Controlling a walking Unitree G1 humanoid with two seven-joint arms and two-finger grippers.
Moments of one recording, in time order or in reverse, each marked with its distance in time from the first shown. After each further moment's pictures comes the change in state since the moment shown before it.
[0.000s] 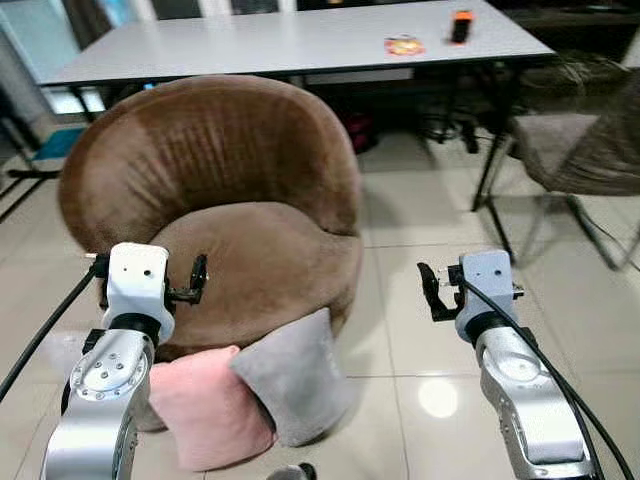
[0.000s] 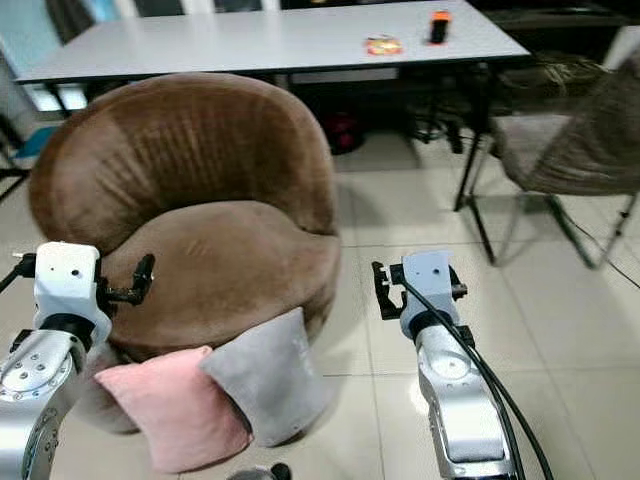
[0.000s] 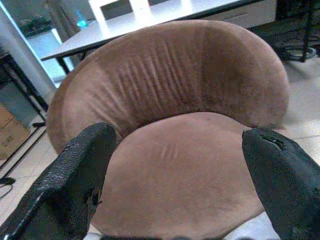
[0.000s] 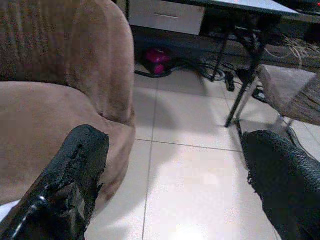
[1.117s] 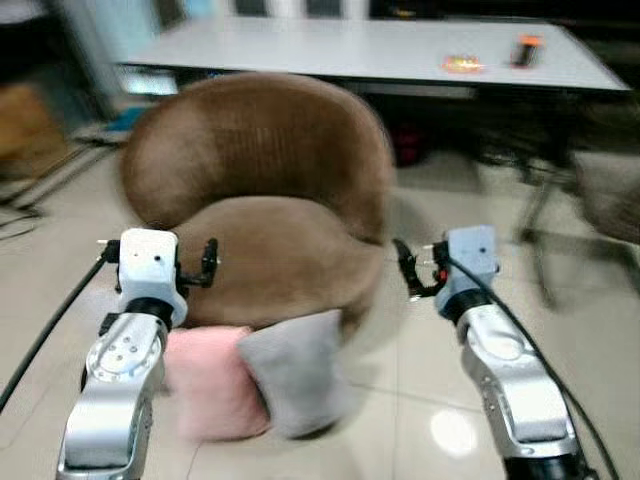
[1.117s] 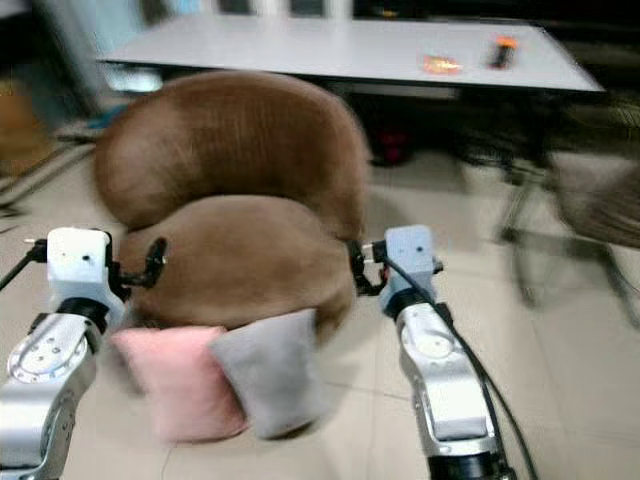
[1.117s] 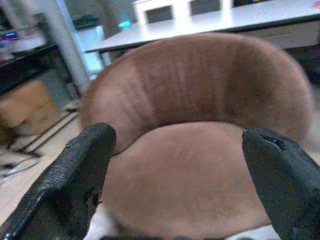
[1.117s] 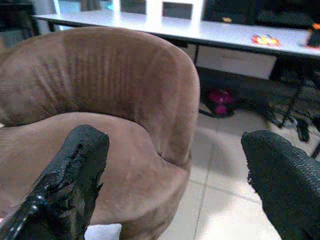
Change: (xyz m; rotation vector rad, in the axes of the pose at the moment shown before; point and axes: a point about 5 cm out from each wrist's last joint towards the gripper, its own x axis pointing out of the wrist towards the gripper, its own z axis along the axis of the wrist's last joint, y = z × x) left arm 0.013 -0.010 0.007 -0.049 -0.055 -0.019; right arm 0.010 0.014 0.029 0.071 -0.110 0.088
